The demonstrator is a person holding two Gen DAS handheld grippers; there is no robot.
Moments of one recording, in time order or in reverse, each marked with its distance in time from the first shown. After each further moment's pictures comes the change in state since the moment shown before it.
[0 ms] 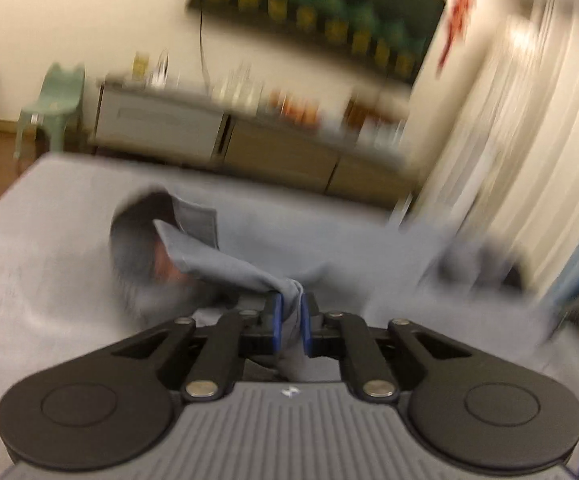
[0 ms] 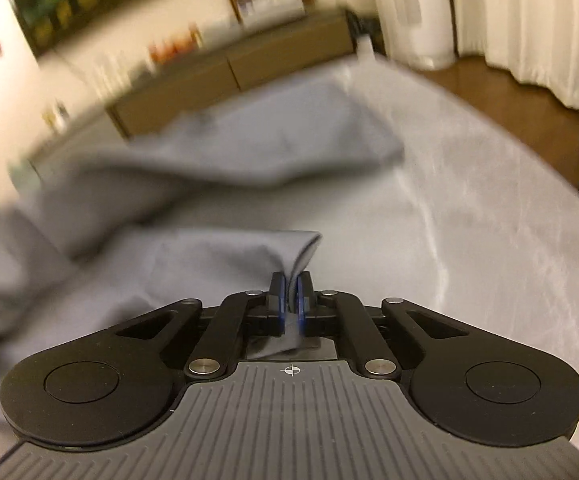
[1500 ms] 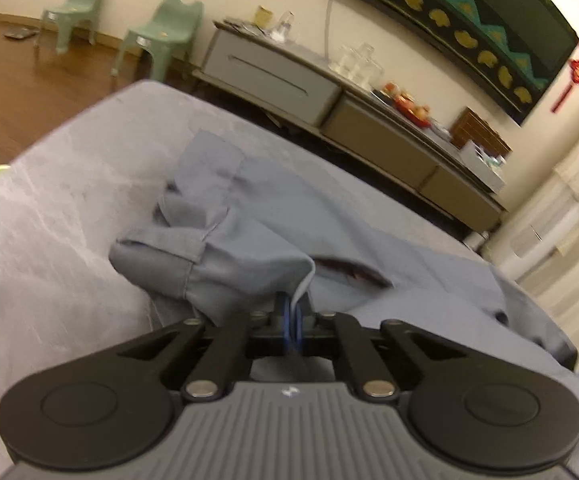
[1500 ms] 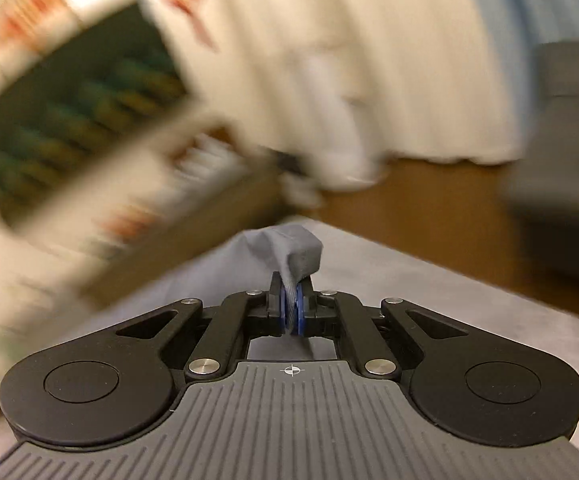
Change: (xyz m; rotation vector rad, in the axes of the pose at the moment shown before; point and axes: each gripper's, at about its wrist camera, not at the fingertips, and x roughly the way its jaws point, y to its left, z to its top) left arm 0.061 0.036 -0.015 -0.231 0.171 0.331; right arm -0.045 -0.003 0.025 0.217 -0.335 -0.297
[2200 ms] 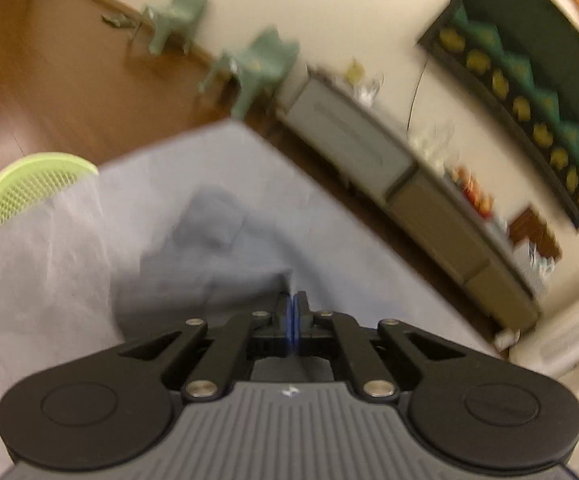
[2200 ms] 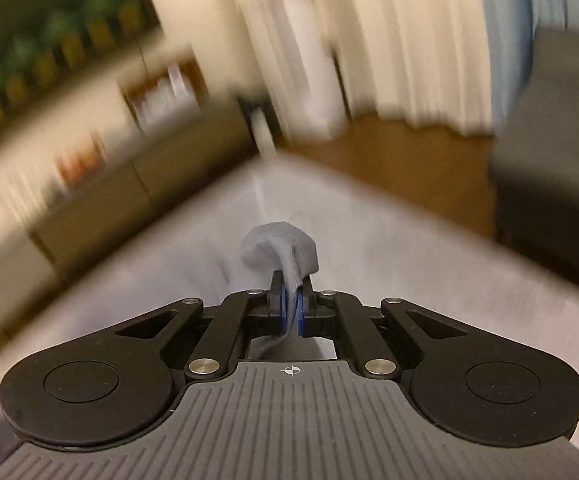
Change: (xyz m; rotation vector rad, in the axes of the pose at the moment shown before) left arm -0.014 0.028 0.044 -0.226 -0.060 0.108; right arm 0.066 0.031 -0.017 -0.044 0.204 -0.043
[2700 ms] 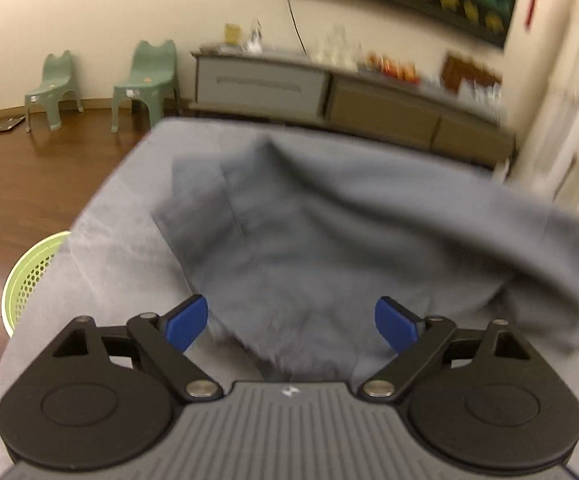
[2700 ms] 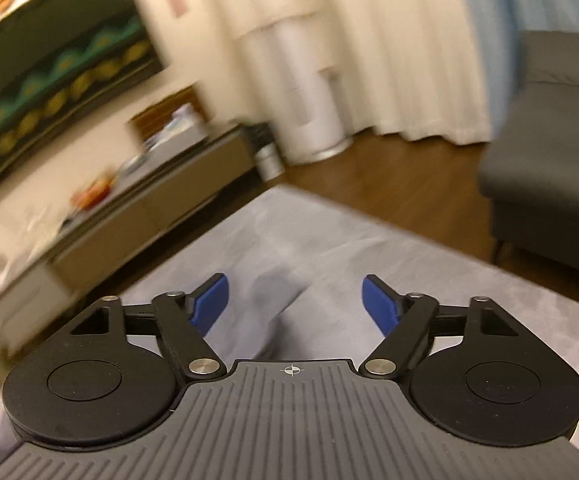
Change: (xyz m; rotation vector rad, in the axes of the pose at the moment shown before) left arm -0.040 0.005 -0.067 0.603 0.077 0.030; right arm -0.075 -0.006 -0.003 -0.029 -0.121 0.087
